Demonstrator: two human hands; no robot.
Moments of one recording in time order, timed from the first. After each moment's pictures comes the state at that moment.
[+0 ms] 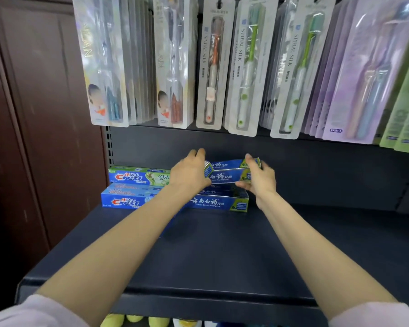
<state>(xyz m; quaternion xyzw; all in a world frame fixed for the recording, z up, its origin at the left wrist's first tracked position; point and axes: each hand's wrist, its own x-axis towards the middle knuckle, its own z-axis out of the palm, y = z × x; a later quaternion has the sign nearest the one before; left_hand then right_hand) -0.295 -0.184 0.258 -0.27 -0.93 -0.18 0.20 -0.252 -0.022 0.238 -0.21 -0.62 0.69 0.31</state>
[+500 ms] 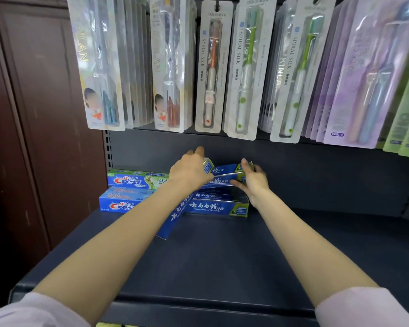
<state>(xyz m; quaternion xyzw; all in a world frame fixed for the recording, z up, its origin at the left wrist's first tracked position) -0.298 -0.177 0.275 -0.24 -0.93 -0.24 0.15 -0.274 -0.018 0.239 -0.19 -0.59 0.74 0.26</state>
